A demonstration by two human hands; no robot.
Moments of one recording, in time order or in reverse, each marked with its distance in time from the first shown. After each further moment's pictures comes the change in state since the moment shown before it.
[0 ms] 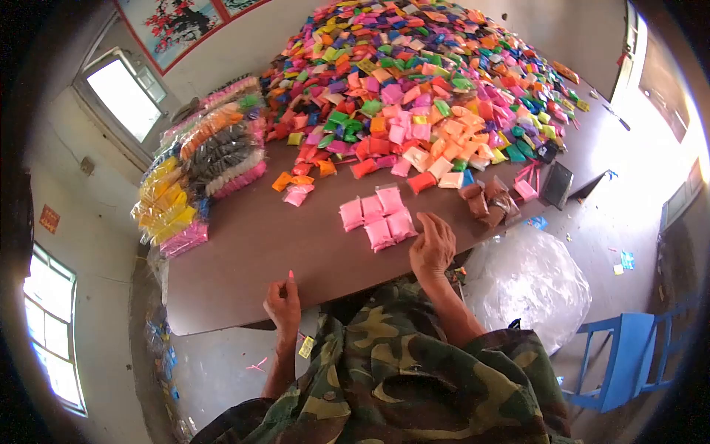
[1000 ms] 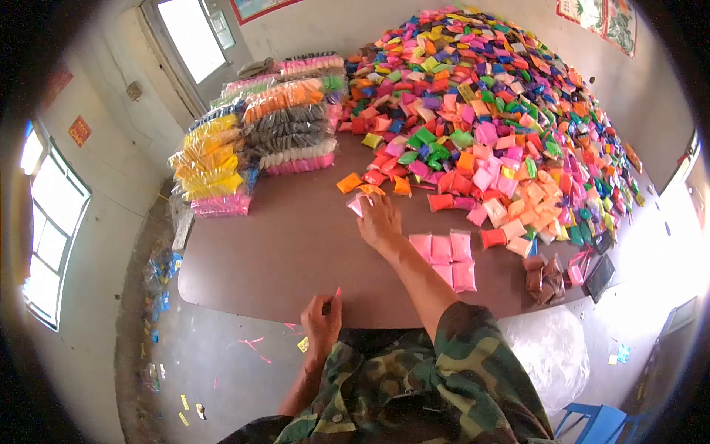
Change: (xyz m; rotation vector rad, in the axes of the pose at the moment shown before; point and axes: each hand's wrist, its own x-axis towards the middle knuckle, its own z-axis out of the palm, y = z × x) left_hand -0.003 0.010 -0.003 -0.030 0.019 -0.078; right_hand 0.061 -0.169 0.215 0.128 -0.654 -0.430
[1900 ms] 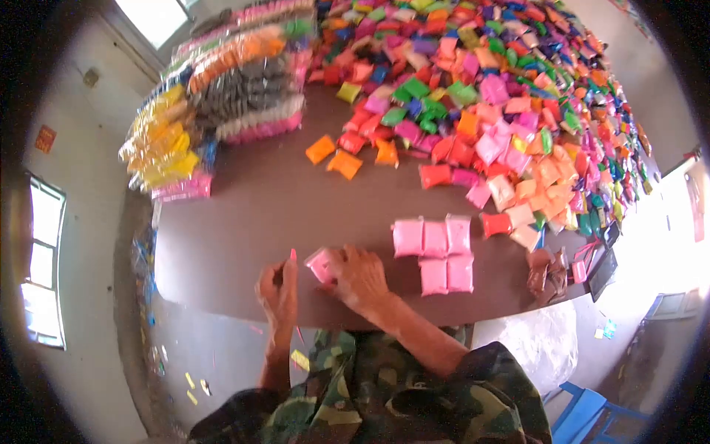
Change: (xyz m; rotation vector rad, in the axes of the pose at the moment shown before) left_hand 0.082 0.018 0.002 -0.118 -0.031 -0.372; right_hand -0.102 -0.049 -0.047 0.194 -0.350 0.026
